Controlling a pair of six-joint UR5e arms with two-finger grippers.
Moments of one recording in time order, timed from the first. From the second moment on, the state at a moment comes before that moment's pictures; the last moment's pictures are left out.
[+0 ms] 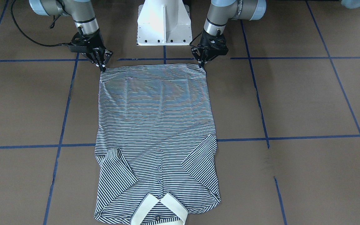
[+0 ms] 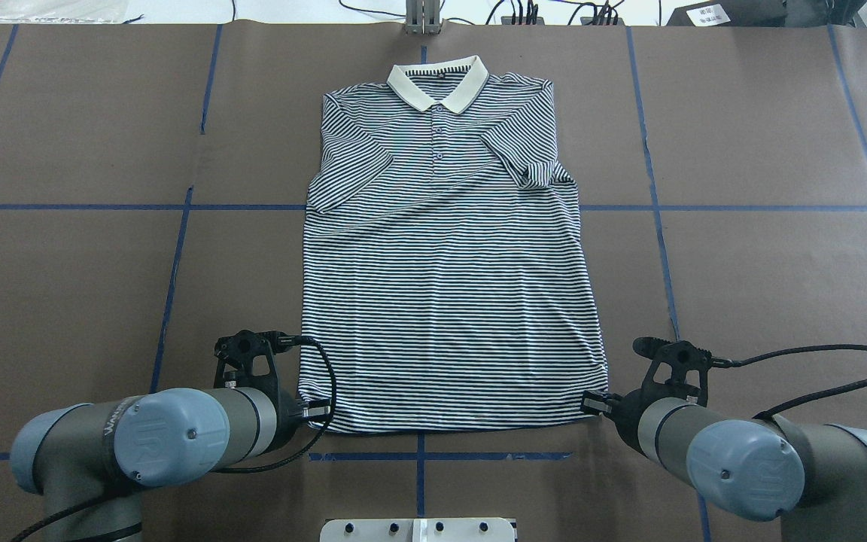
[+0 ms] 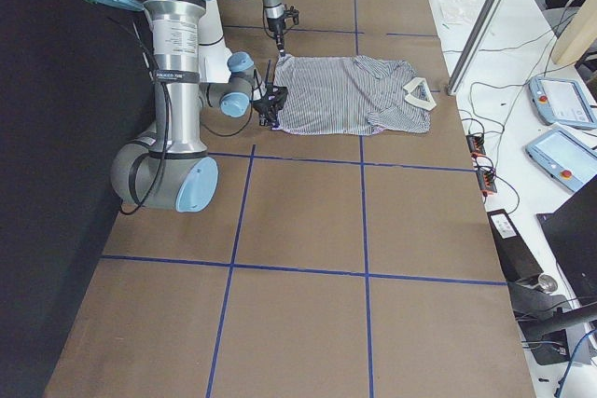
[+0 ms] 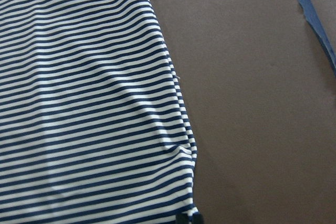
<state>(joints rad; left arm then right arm) -0.21 -1.85 -2.00 -1.84 -1.56 -1.53 0.17 -1.58 2.11 -1.24 1.37 1.69</state>
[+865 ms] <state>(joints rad) -0.26 -1.96 -2.53 -1.21 -1.73 -1.48 0.21 -1.51 2.67 -1.88 1.55 1.68</state>
